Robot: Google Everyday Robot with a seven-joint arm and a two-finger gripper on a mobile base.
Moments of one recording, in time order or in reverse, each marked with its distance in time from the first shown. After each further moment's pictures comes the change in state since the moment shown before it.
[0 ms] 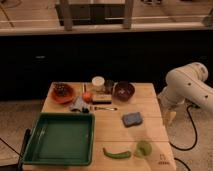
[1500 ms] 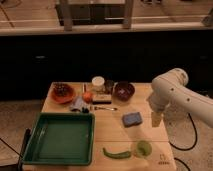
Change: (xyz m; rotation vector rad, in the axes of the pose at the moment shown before) arm -0.051 -0.002 0.048 -0.009 -0.019 -0.090
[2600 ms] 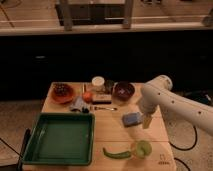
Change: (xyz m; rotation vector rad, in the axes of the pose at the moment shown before) arm -0.035 -0.012 0.056 -0.027 -0.063 -0.090
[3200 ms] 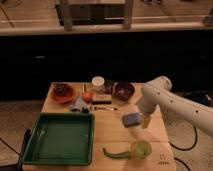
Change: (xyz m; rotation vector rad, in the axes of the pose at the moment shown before) arm 0.002 -0.006 0.017 -0.011 -0.031 0.014
